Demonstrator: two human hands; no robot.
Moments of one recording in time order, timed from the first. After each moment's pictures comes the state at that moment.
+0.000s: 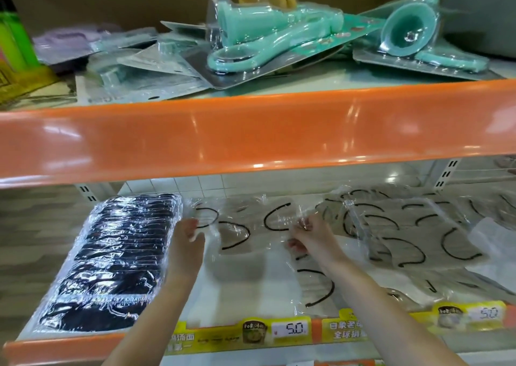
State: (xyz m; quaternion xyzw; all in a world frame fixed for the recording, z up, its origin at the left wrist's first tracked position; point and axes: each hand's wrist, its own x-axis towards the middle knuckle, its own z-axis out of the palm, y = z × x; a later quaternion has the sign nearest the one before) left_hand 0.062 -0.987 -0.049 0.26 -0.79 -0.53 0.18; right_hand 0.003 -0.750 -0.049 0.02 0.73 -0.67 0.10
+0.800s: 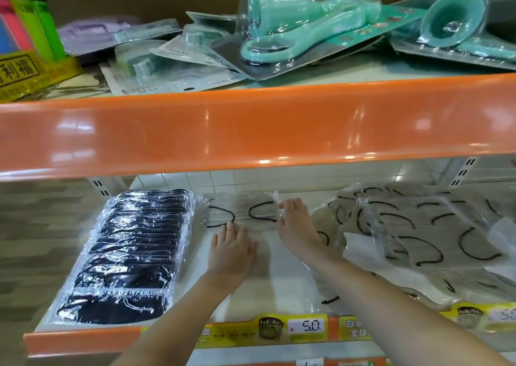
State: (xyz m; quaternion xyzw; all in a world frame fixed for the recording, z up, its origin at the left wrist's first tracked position) left_hand 0.044 -0.959 -0.094 0.07 -1.00 -0.03 0.00; right_hand -0.022 -0.808 -0.066 -0.18 0.94 -0.28 -0.03
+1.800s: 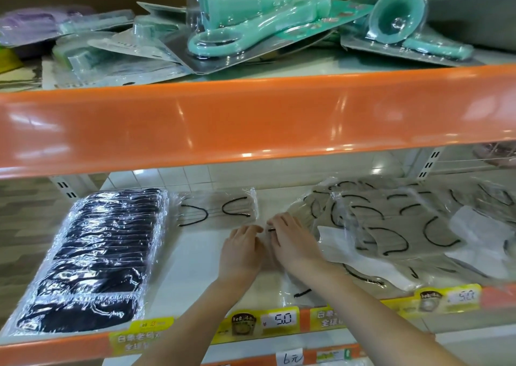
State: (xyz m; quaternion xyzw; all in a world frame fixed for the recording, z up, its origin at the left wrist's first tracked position) left_hand 0.045 -0.888 -0.079 0.04 -0.97 -0.24 0.08; right_hand 0.017 -0.760 -0.064 -0.22 0.95 -0.20 -0.03
